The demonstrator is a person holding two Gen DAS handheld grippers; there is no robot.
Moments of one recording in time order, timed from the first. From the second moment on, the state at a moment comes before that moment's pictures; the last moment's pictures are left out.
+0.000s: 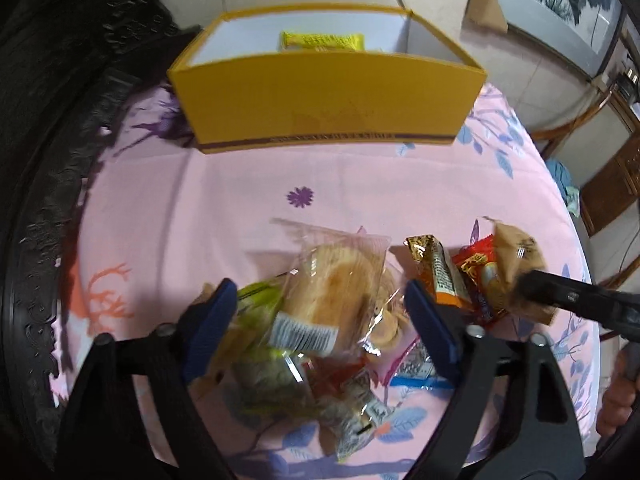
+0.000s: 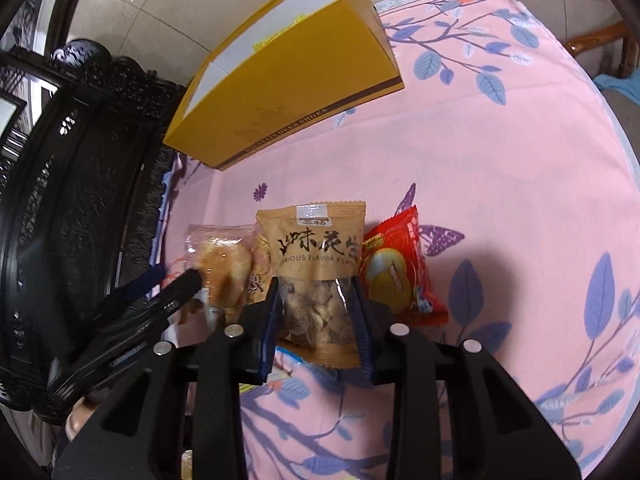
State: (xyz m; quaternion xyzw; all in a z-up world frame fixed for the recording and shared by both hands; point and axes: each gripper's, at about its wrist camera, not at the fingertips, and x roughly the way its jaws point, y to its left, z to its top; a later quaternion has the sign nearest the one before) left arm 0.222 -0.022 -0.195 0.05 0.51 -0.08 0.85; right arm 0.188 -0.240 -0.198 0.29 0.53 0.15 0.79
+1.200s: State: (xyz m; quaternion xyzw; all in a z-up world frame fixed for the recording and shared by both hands) left arm 0.184 0.025 -0.153 -0.12 0.49 -0.09 0.86; right arm 0.181 -0.238 -0.178 0.30 0.50 0.18 0.79
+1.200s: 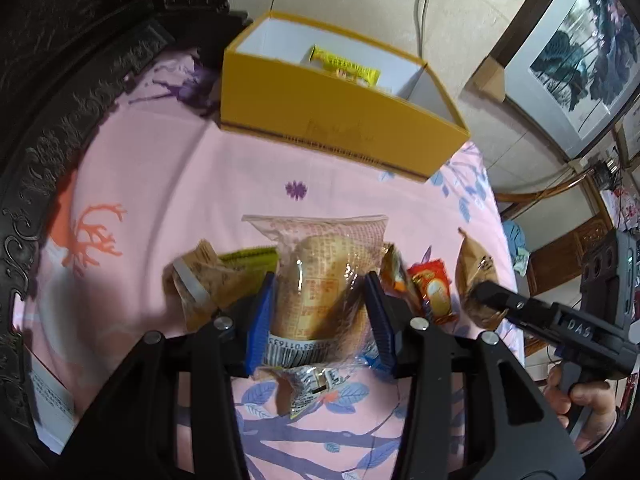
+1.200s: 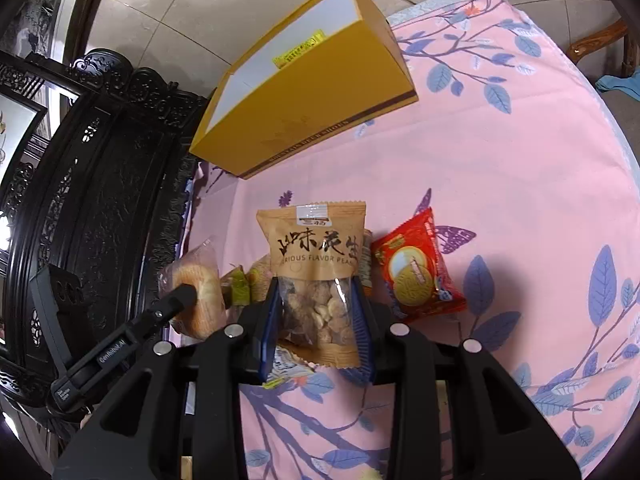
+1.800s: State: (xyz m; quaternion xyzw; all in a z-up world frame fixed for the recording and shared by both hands) left arm 0.360 -0.010 0.002 -0.07 0.32 -0.11 0.94; right arm 0.341 -0.219 -0.020 0.21 0.34 0.22 0.89
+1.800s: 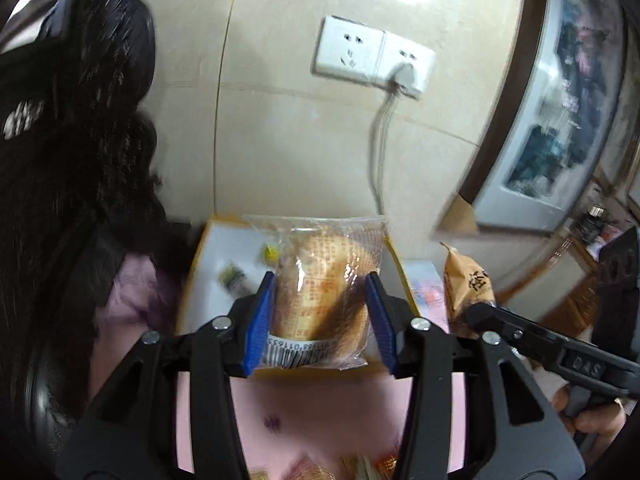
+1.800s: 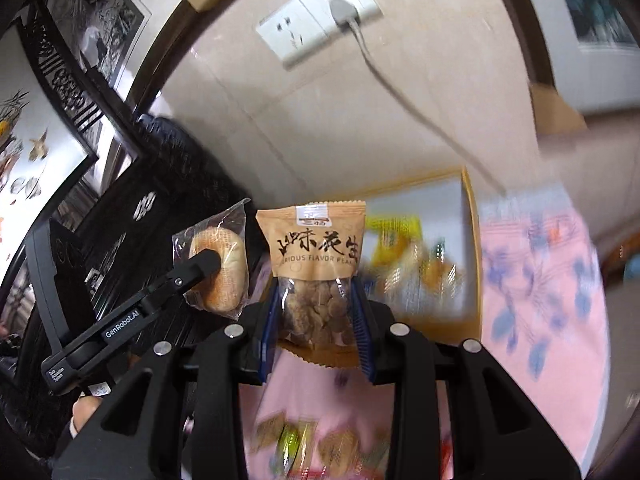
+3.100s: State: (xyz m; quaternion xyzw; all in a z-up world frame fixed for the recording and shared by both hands) left arm 0.166 0.063 -0.131 -0.06 0.48 0.02 0.87; right arm 0.202 -0.199 -0.226 -0.02 0.54 0.13 0.83
